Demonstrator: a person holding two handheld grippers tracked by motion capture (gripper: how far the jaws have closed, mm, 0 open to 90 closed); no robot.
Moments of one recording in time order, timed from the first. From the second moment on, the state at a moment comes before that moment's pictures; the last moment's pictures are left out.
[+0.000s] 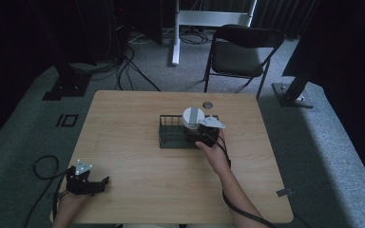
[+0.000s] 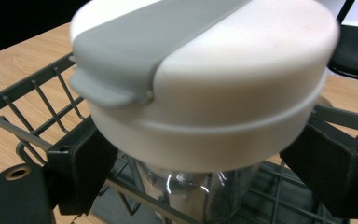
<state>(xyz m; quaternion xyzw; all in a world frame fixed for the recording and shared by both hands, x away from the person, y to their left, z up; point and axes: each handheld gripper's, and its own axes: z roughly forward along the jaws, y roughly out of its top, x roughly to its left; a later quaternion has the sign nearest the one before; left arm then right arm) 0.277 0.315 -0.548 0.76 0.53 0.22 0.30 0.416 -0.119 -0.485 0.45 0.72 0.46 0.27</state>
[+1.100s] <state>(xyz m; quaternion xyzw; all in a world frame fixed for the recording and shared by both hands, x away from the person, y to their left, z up) 0.277 0.315 -0.548 0.76 0.53 0.22 0.30 0.369 -0.143 -0.477 0.41 0.71 0.50 0.27</state>
